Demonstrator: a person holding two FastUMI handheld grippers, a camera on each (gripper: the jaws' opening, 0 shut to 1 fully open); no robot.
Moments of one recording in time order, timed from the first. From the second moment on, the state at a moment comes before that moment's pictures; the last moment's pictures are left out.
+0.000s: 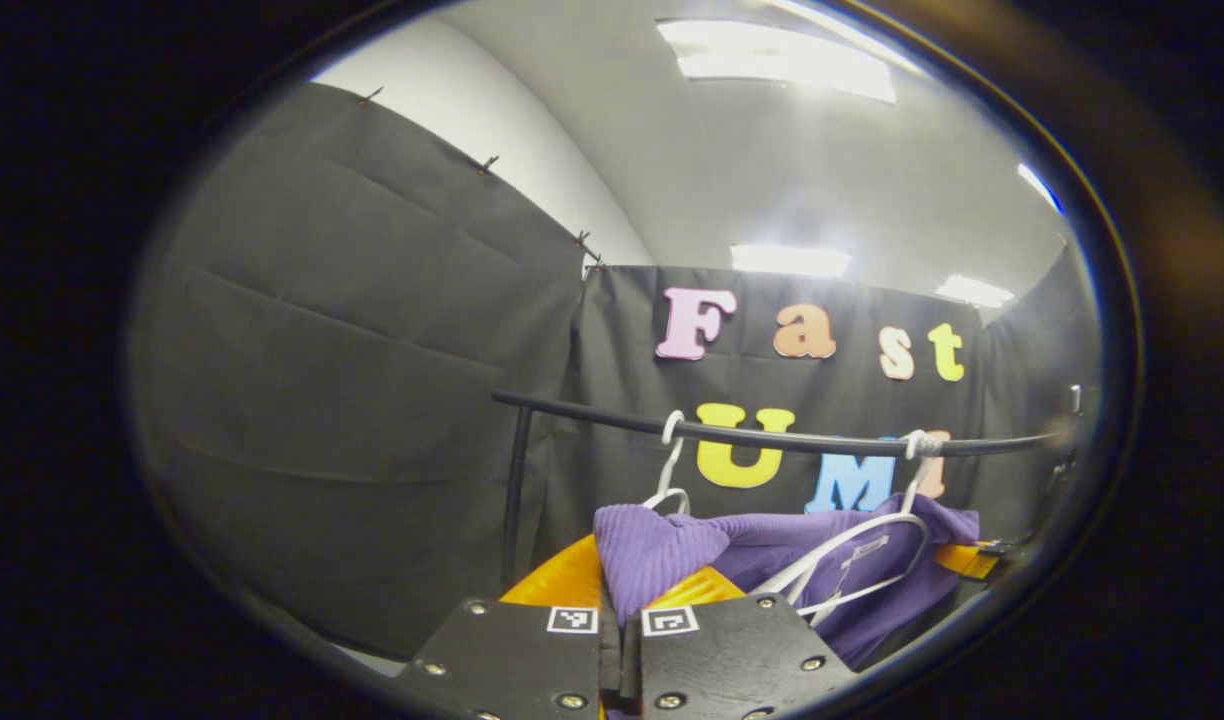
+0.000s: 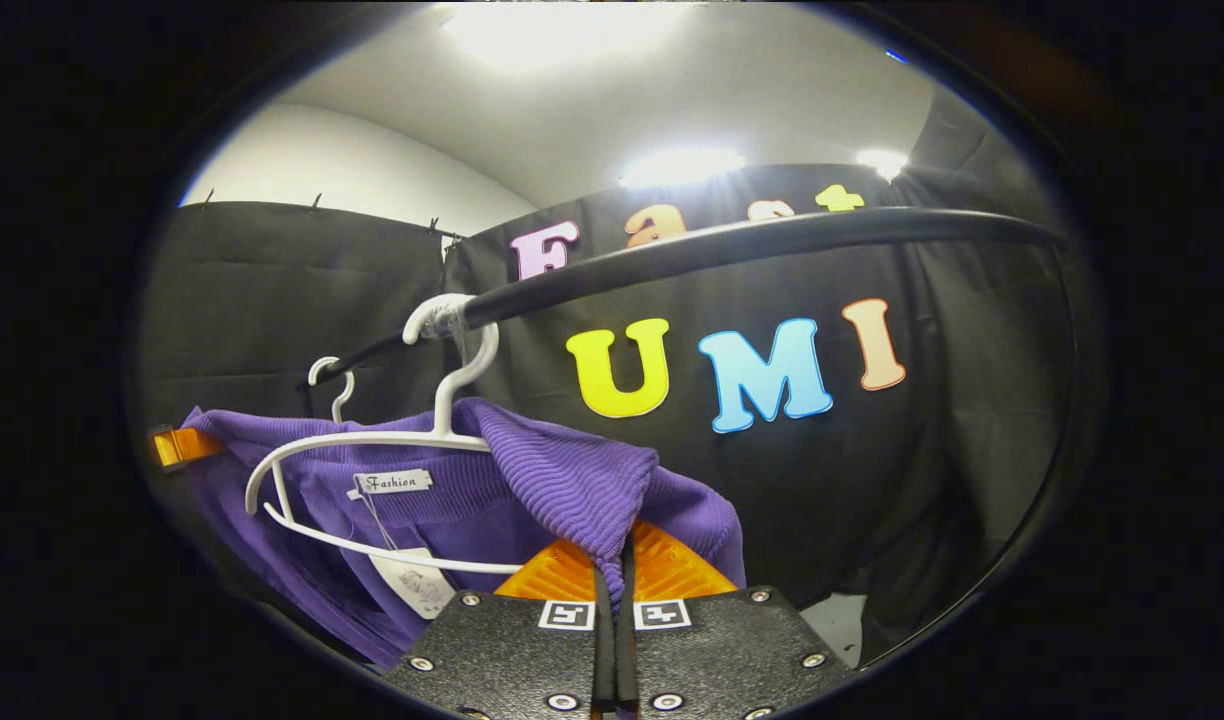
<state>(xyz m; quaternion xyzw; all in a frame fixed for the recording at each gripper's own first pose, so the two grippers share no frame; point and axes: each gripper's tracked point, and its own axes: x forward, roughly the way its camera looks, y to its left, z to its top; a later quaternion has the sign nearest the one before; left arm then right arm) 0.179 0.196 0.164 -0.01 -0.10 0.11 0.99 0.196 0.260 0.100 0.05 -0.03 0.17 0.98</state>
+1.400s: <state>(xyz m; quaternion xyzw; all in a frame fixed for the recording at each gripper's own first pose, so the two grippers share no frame) 0.228 0.096 0.042 0.00 -0.03 0.08 1.00 0.277 0.121 0.095 0.03 -0.05 0.09 0.99</state>
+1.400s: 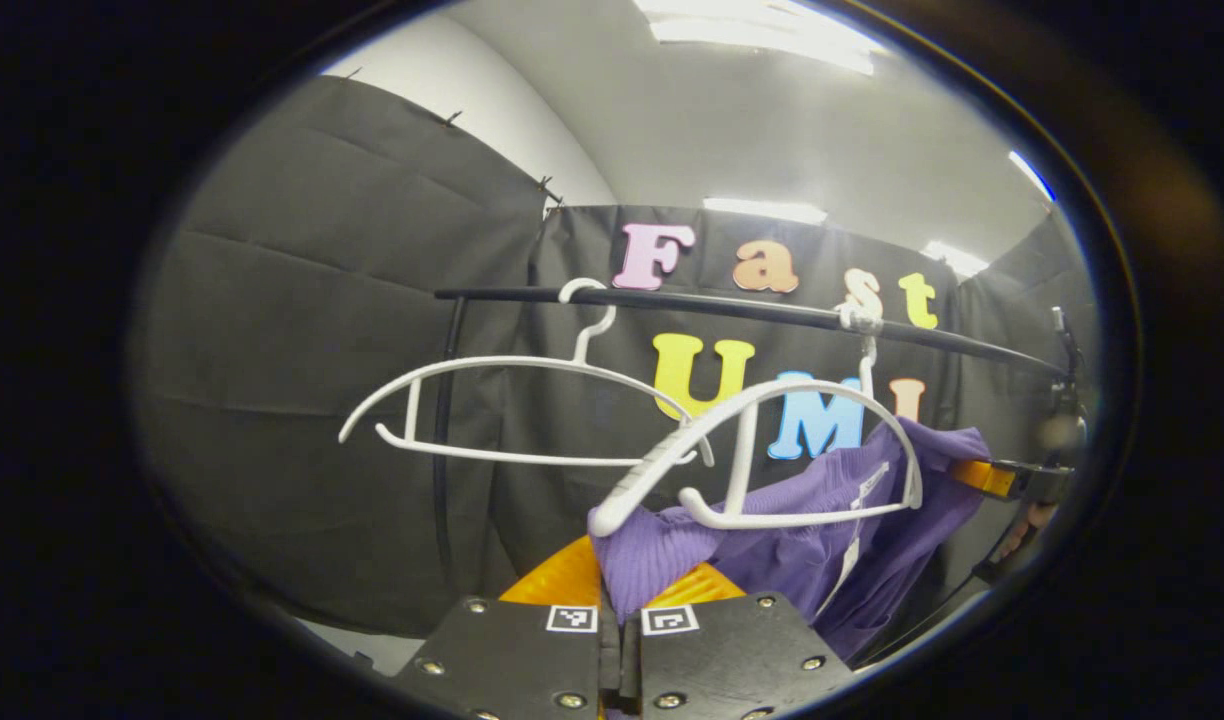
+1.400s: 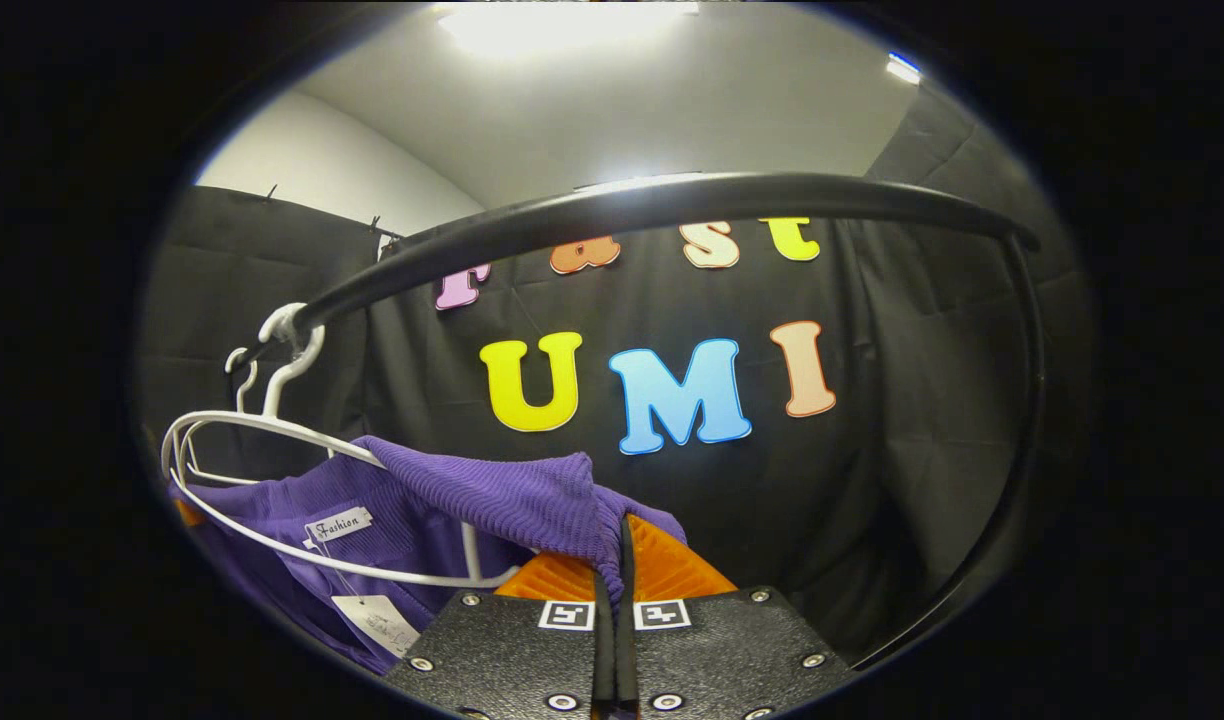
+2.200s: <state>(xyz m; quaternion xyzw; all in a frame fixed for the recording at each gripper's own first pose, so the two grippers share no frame) 0.262 0.000 0.010 -0.01 0.00 0.08 1.00 0.292 0.056 0.050 0.08 0.00 0.11 0.99</state>
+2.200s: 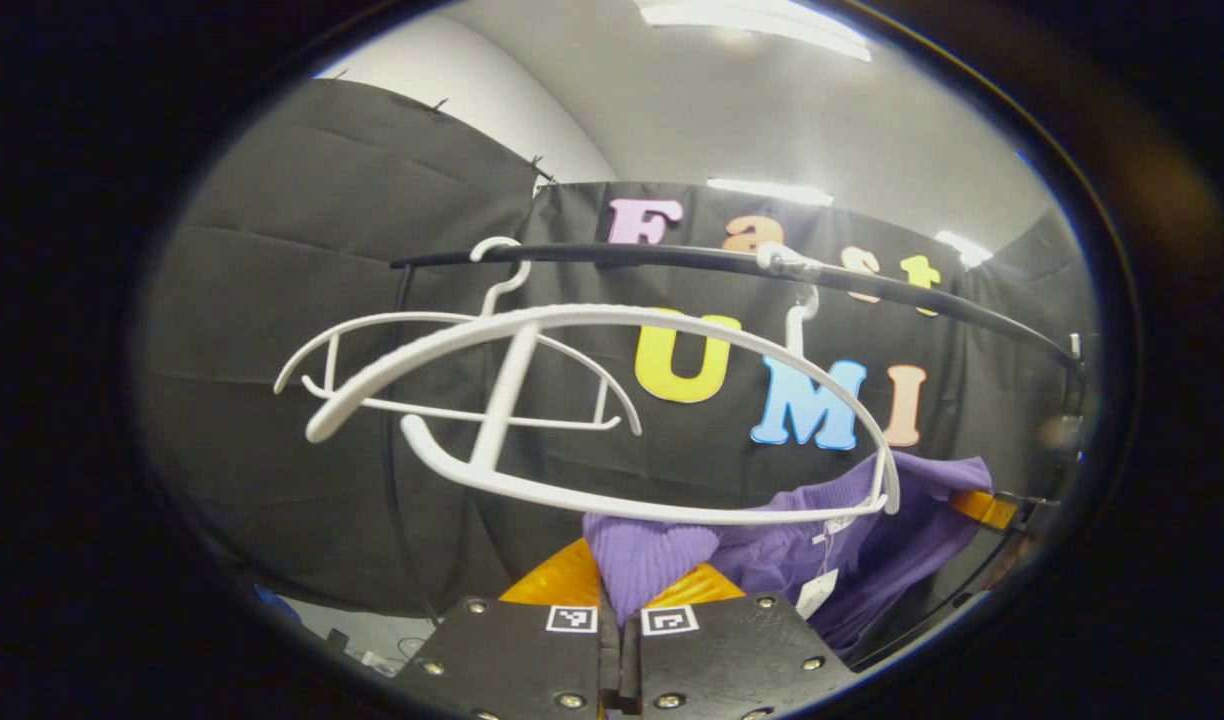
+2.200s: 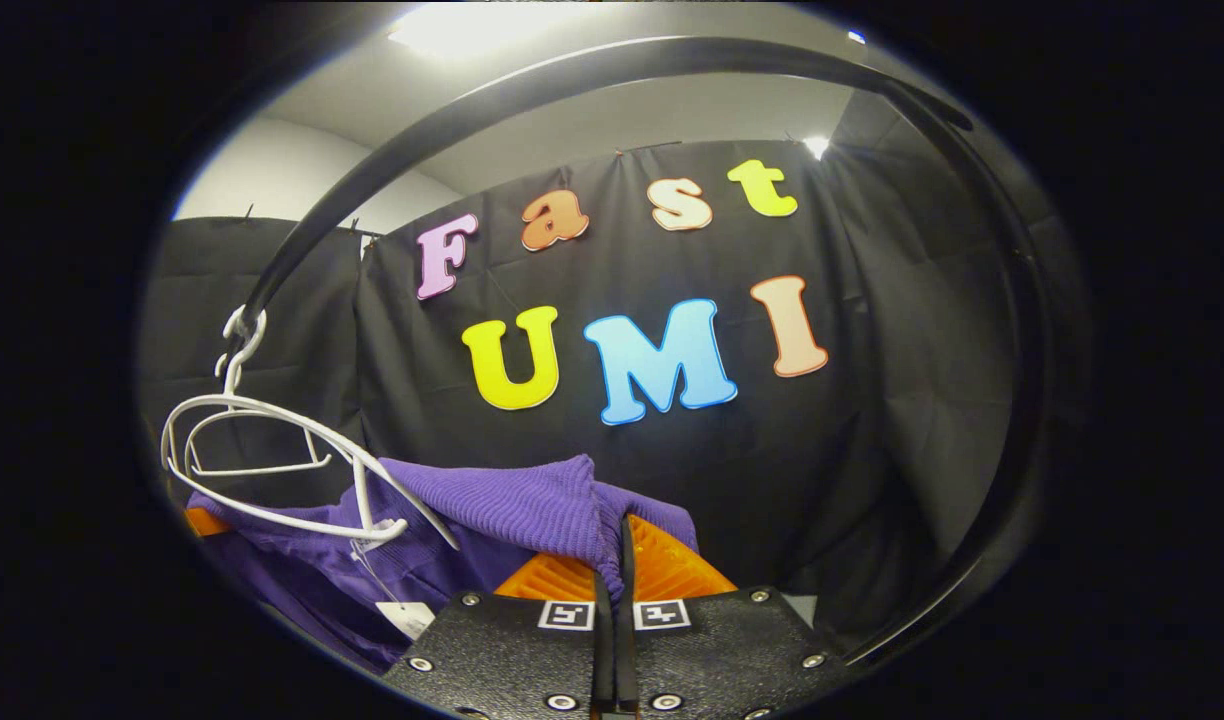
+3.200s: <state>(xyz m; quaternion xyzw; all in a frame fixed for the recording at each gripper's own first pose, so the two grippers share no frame) 0.176 -0.010 -0.009 0.01 0.03 -0.06 1.00 0.145 0.051 0.016 0.03 0.03 0.03 1.00</state>
